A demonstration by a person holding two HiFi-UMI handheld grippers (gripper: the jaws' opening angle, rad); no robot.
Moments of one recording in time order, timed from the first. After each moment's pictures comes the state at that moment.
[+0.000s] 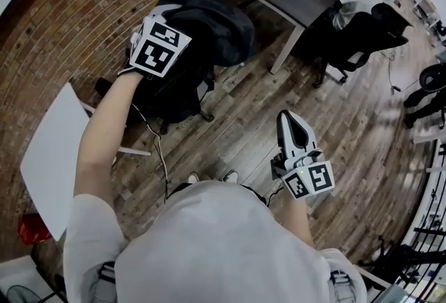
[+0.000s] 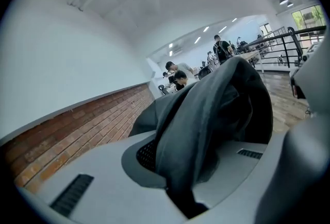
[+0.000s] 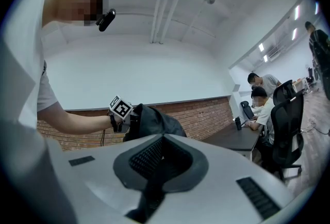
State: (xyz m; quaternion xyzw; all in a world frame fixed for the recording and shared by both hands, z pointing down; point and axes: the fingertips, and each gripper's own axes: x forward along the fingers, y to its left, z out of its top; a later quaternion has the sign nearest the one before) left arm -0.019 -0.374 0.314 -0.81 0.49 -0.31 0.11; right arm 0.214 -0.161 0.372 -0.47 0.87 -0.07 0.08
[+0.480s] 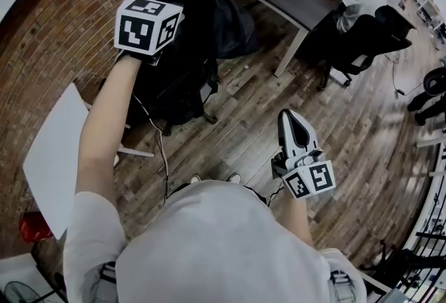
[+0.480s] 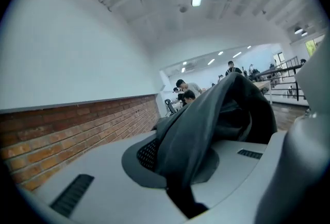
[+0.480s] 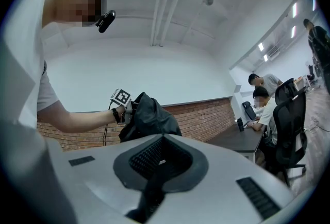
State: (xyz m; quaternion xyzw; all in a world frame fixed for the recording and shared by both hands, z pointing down) left arm -0.023 -0.387 0.239 -0.83 0.52 -0.19 0.06; right arm 0.211 -0.169 0.369 -0.47 0.88 -0.07 0.10
